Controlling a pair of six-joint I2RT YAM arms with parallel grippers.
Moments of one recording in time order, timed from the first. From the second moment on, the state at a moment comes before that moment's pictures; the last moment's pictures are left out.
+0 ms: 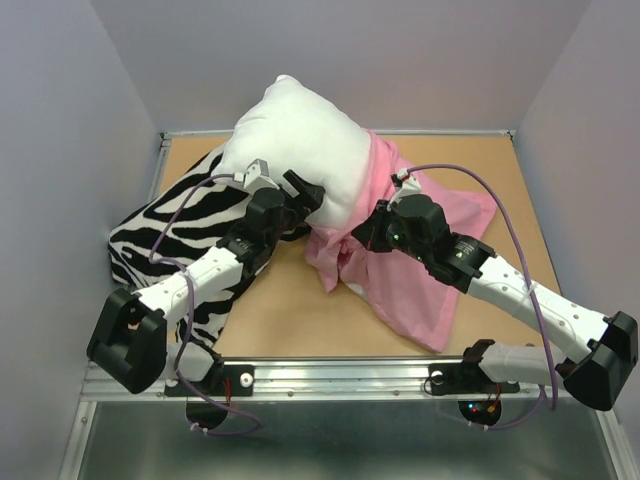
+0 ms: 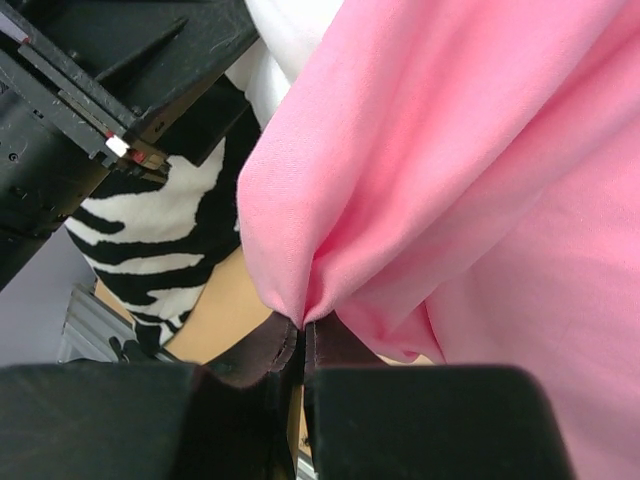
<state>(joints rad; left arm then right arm) -0.61 1.30 0.82 0.19 -0.26 -0.96 0.79 1.15 1.01 -0.28 0.08 0.70</state>
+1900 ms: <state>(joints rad) -0.42 0.89 0.63 0.02 -0.24 -0.91 0.63 1.61 1.61 -0.55 0.28 0.54</state>
